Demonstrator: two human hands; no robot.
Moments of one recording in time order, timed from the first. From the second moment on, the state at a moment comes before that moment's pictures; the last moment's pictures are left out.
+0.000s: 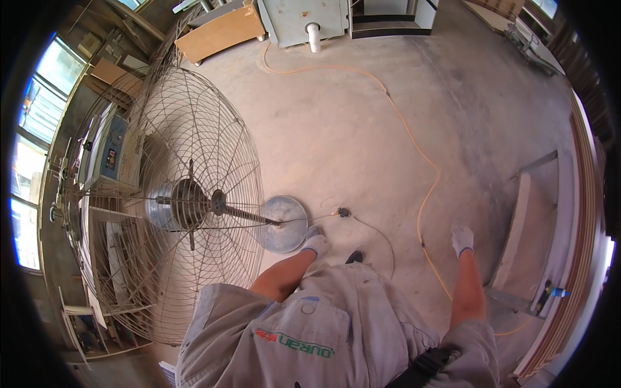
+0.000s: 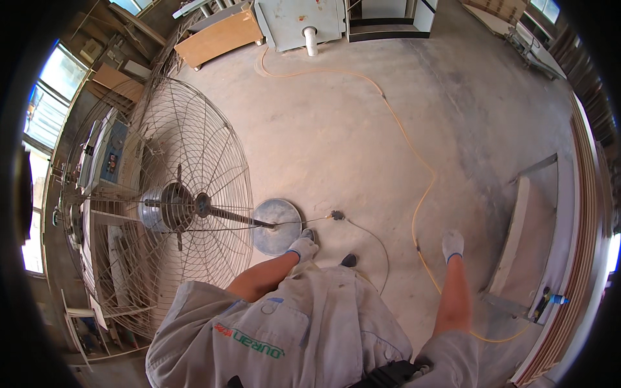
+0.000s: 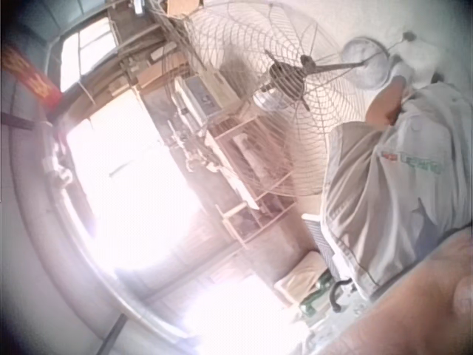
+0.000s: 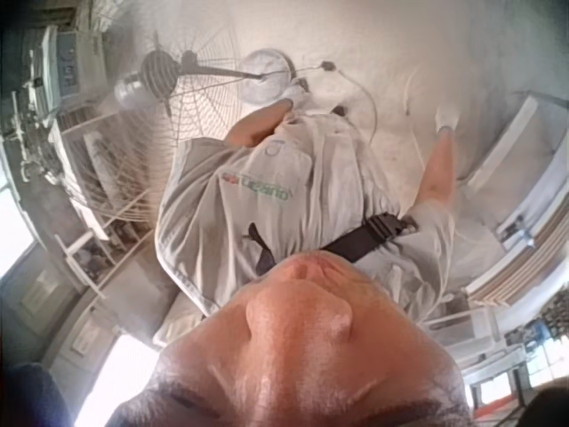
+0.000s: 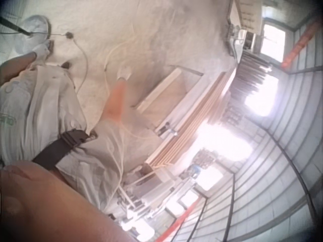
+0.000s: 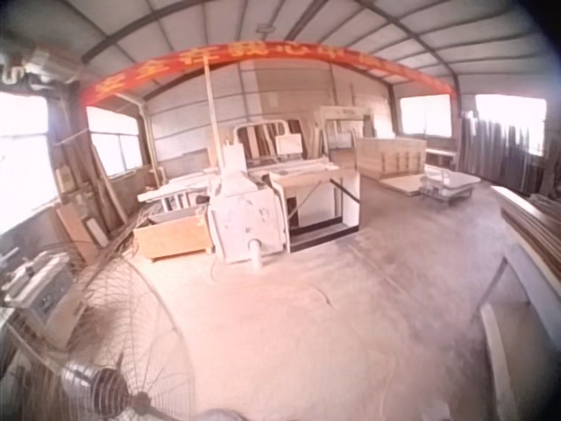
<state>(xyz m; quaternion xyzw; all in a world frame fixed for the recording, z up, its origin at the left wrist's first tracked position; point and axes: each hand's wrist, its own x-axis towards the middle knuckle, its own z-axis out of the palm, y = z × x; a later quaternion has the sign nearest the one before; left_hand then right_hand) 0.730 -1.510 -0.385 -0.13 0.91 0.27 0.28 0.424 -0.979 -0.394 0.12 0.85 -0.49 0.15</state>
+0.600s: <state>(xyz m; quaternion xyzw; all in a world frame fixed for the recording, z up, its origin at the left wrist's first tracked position) 0.594 -1.519 -0.445 0.30 0.87 0.08 0.39 0.909 -0.874 -0.482 0.63 0.50 -0.56 0.19</state>
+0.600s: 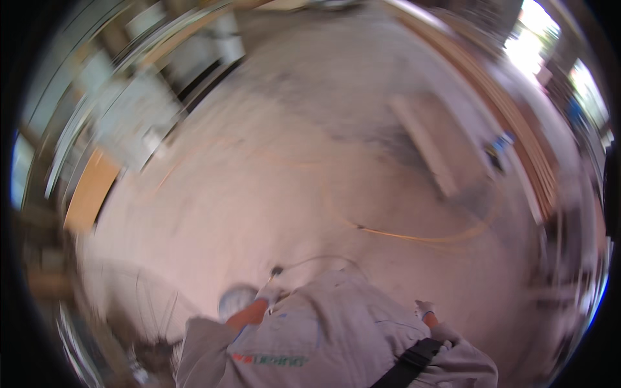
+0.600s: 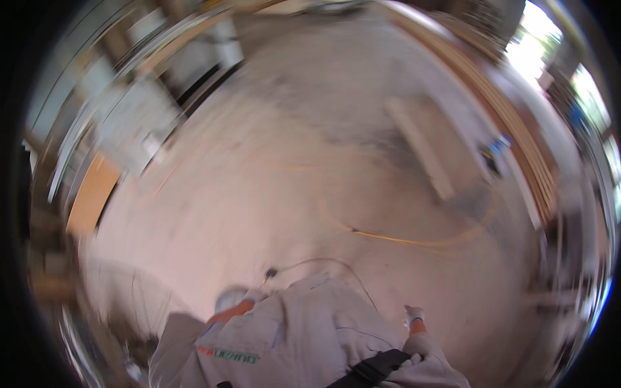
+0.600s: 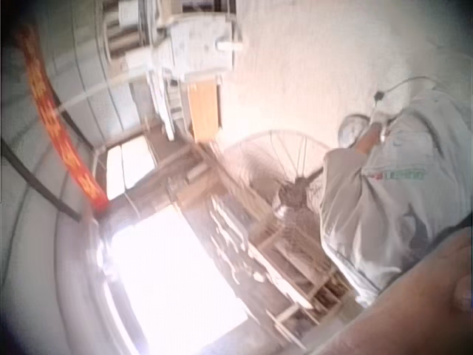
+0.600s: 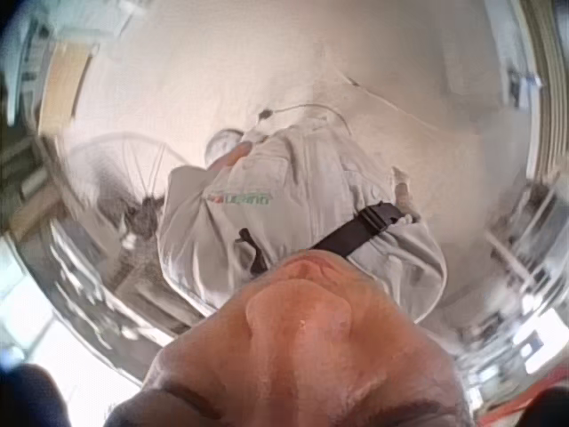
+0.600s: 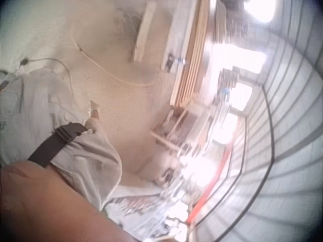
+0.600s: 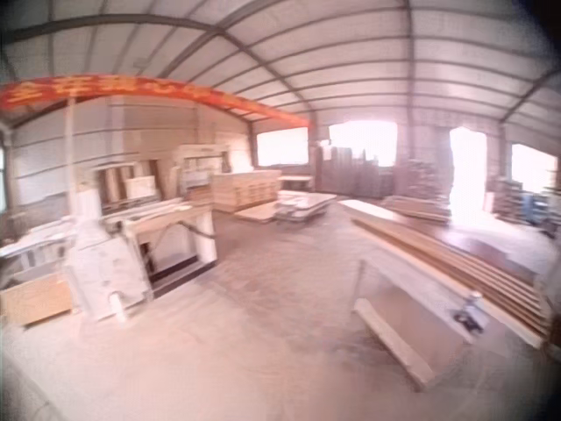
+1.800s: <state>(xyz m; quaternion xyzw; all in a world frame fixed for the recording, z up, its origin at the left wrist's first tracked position) -0.039 -0.690 -0.428 0.25 0.73 0.47 0.43 0.584 -0.565 -0.228 0.66 0.62 -0.42 -0.07</state>
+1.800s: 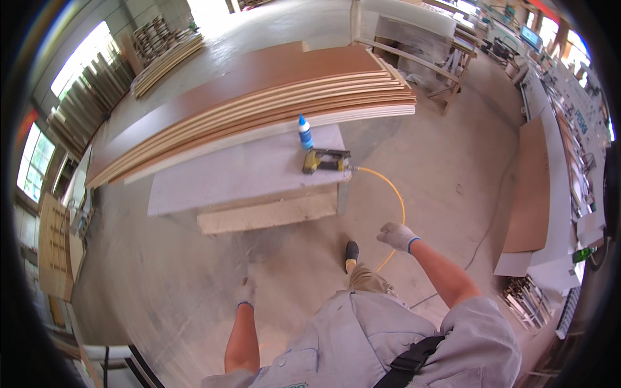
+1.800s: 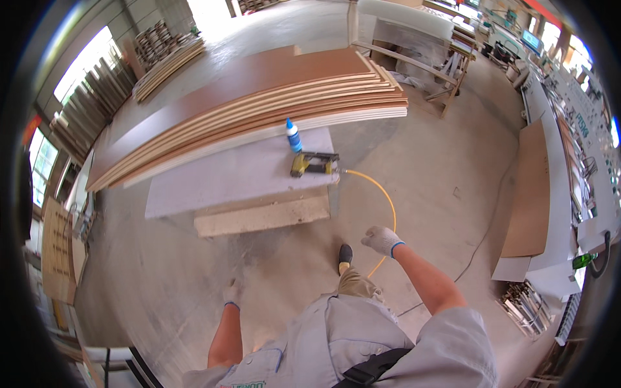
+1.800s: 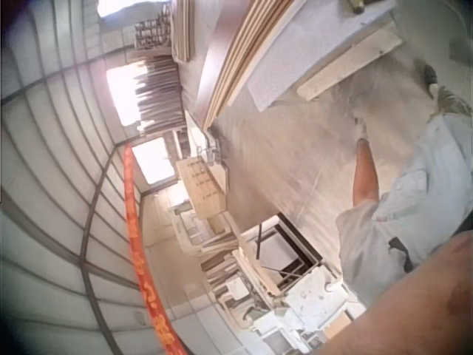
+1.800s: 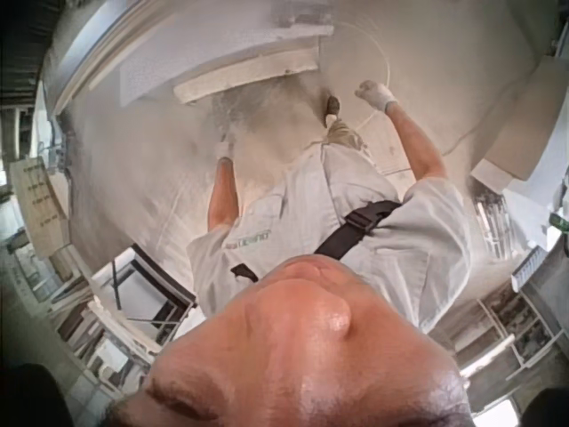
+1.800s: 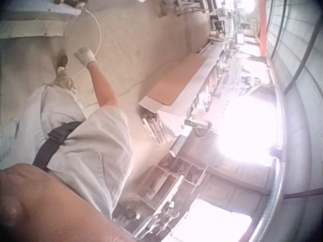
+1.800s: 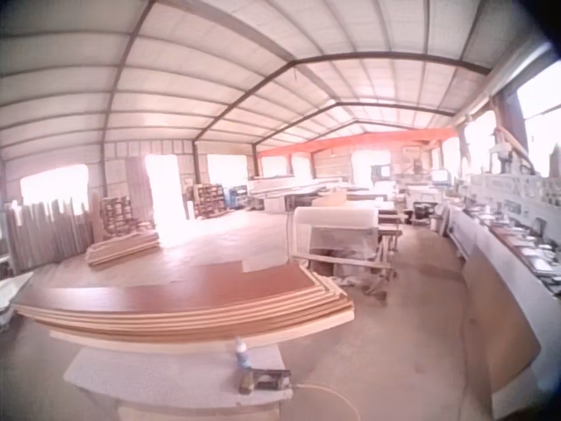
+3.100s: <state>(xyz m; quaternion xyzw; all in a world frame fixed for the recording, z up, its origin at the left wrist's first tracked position) 0.234 -0.236 -0.250 0.38 0.82 0.33 0.28 0.722 -0.014 -0.056 0.56 0.66 -0.28 -0.42</state>
